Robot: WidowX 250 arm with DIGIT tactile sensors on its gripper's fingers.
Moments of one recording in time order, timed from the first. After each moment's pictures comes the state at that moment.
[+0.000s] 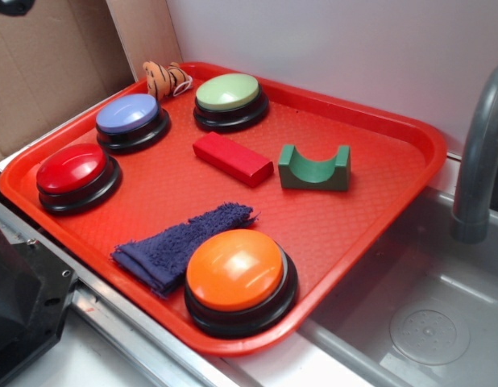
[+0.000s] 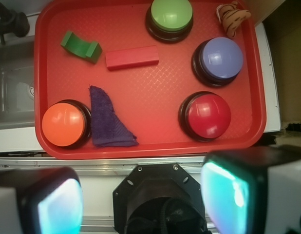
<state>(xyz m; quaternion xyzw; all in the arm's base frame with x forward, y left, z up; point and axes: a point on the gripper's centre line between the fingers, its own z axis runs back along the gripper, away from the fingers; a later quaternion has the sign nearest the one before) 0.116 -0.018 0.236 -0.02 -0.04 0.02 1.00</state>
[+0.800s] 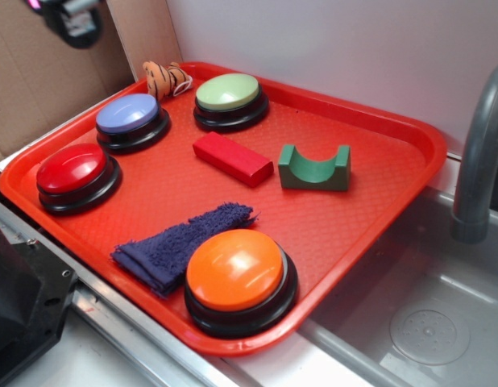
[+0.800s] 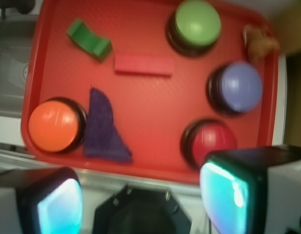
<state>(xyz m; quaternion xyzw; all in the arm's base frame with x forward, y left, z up) 0.170 -0.034 0.203 0.02 -0.04 -0.12 0.99</state>
